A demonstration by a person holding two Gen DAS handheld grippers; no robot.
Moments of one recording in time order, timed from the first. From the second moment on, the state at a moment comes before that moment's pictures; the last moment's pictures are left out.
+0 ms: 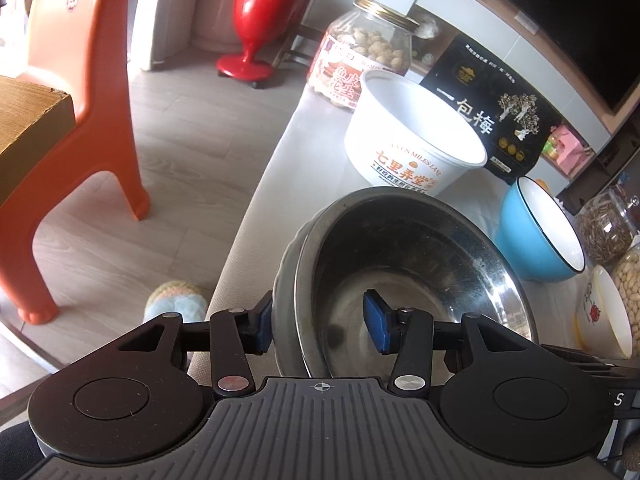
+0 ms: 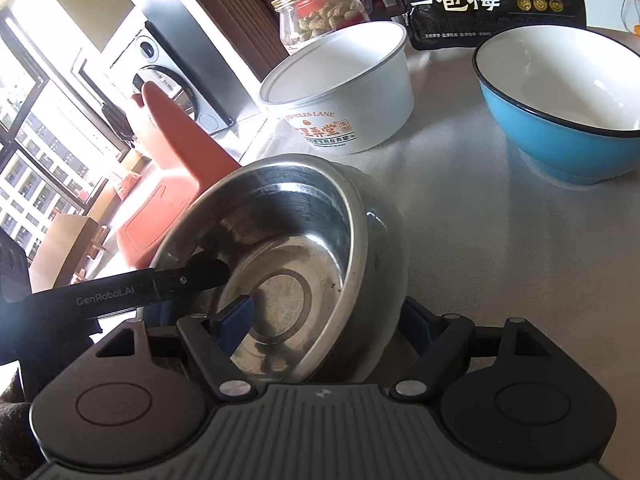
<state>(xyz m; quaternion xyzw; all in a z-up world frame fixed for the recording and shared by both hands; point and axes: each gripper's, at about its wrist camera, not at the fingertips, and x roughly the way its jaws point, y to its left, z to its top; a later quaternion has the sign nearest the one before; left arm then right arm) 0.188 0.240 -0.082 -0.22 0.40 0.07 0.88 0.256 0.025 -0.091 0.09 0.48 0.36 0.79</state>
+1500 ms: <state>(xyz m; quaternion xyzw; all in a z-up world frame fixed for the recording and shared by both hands) 0.258 -0.099 -0.074 -0.09 0.52 -0.26 0.81 0.207 -0.328 -0.086 0.16 0.42 0.04 0.89</state>
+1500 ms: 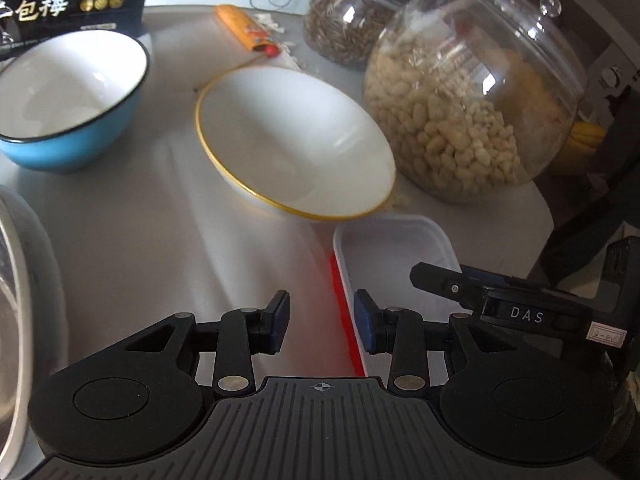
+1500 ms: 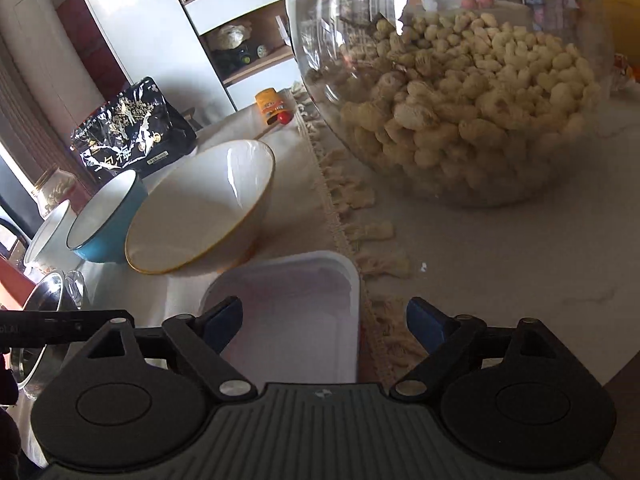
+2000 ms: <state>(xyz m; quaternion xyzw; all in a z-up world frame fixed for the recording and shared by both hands) 0.292 -0.183 -0.101 -0.10 0.52 -0.33 0.78 0.207 -0.374 -0.081 0.19 0.39 0.04 0.90</state>
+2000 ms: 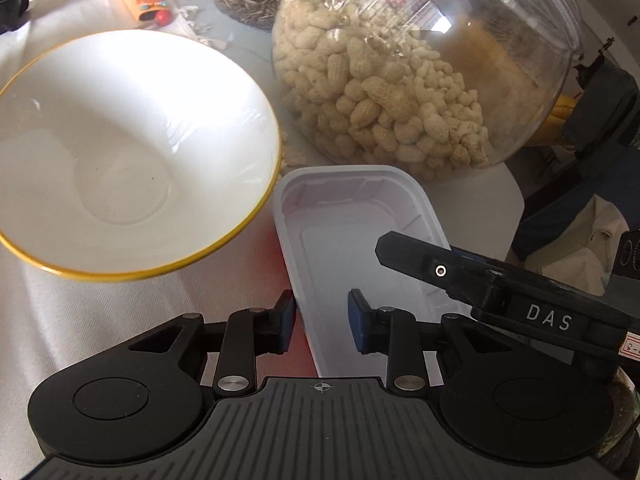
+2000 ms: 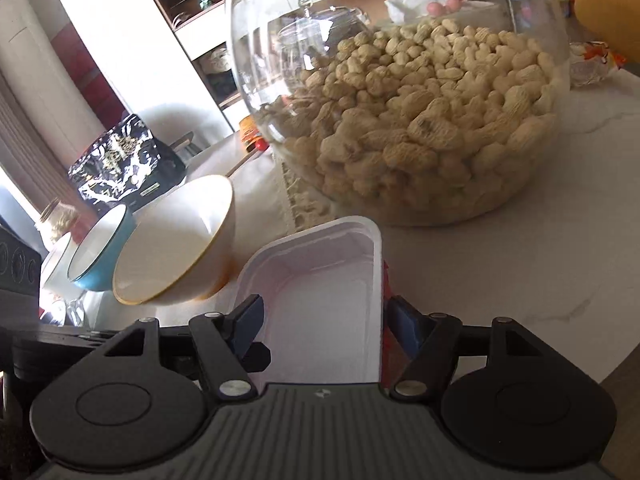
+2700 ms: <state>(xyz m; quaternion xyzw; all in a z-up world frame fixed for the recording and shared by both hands) 0.275 -0.060 -0.027 -0.10 0.42 -0.19 0.88 0.238 -0.292 -0.023 0.09 0.32 0.07 0.94</state>
